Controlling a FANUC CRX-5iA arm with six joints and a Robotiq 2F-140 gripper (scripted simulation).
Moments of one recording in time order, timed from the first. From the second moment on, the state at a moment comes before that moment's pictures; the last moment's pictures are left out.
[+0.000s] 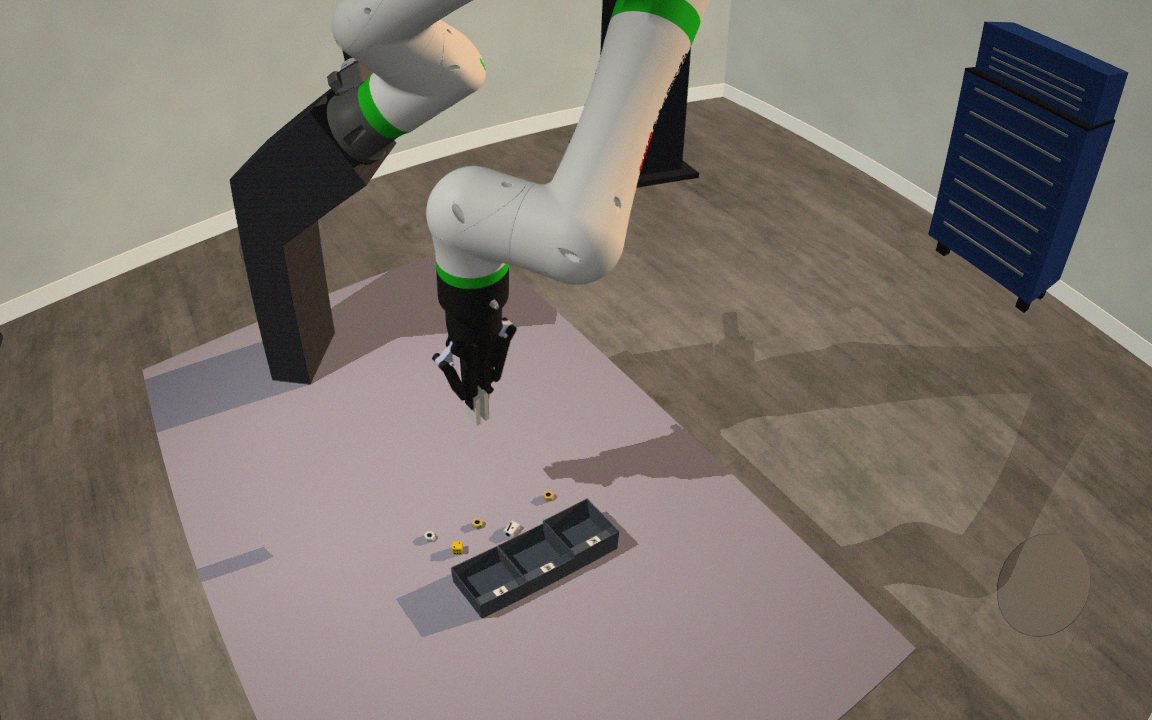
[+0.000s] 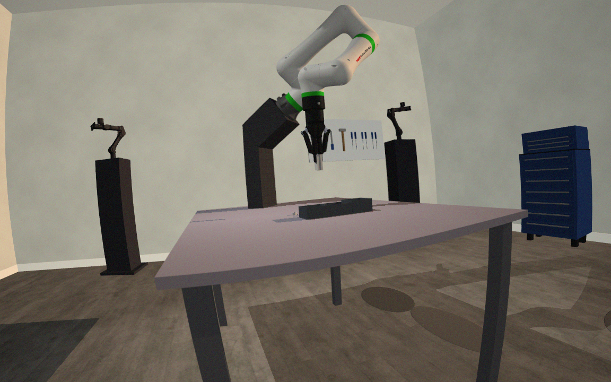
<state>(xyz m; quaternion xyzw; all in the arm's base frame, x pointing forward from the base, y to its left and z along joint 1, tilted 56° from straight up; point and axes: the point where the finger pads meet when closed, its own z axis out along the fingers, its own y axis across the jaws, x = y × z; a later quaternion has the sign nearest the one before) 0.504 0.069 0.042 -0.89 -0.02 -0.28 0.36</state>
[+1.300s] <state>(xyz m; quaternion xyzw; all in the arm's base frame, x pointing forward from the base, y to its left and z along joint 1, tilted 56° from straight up) 0.627 0.004 0.049 -0.88 0.08 -0.31 0.35</state>
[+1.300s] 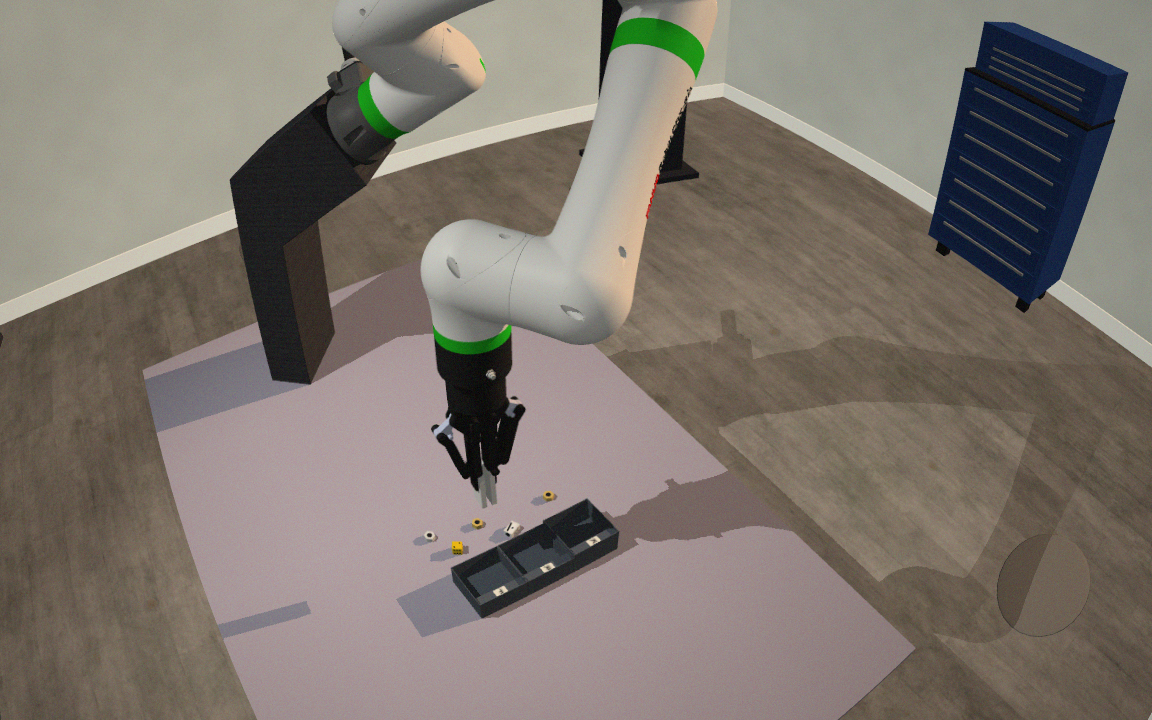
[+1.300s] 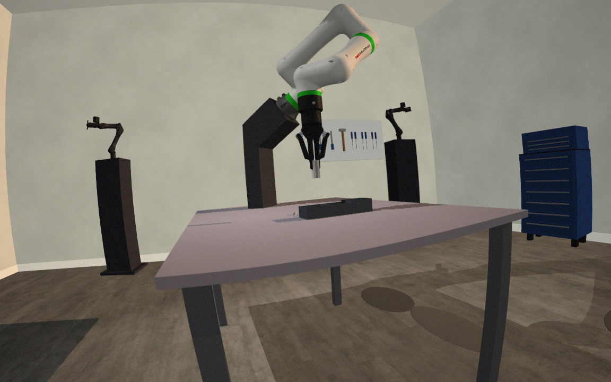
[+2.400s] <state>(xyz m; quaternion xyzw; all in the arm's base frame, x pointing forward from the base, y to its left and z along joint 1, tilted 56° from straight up) 0.734 0.007 0.001 -0.88 0.08 -0.31 0.35</state>
